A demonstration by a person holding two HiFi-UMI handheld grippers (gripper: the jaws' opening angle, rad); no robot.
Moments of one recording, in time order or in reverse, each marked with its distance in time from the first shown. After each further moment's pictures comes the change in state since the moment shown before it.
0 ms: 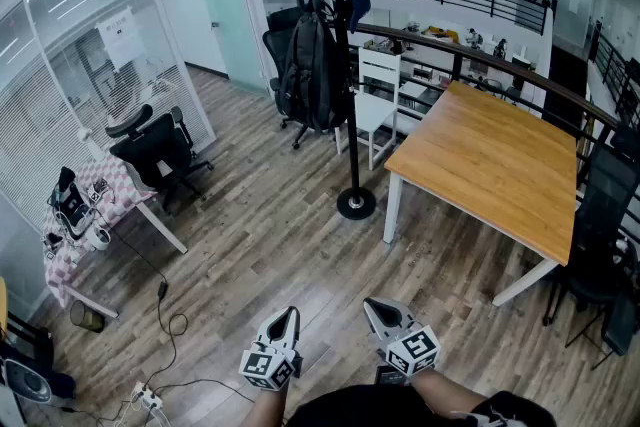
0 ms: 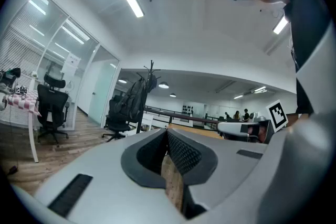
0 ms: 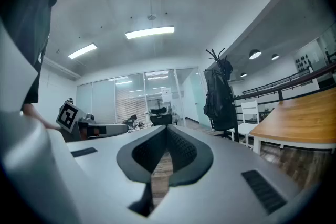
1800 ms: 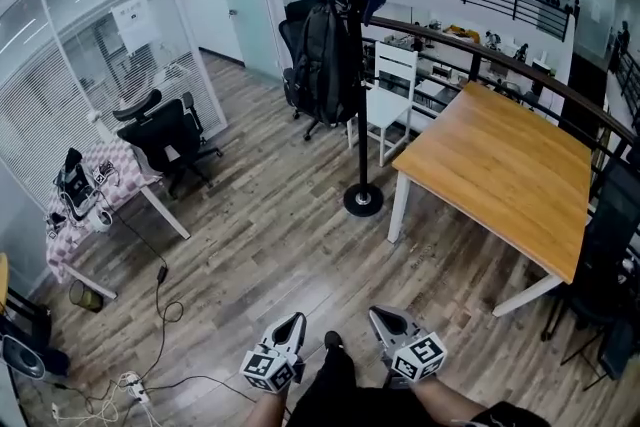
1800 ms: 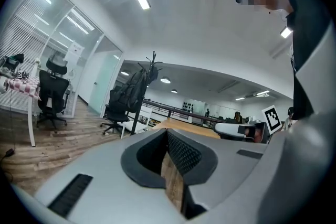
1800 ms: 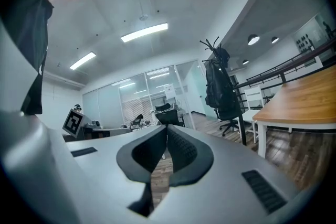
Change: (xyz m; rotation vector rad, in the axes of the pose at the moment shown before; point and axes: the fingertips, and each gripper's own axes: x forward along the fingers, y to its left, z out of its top) left arm 0.011 -0.039 -0.053 -0.092 0.070 0.002; right arm -0.038 -0.034 -0.033 0.151 0.055 0.057
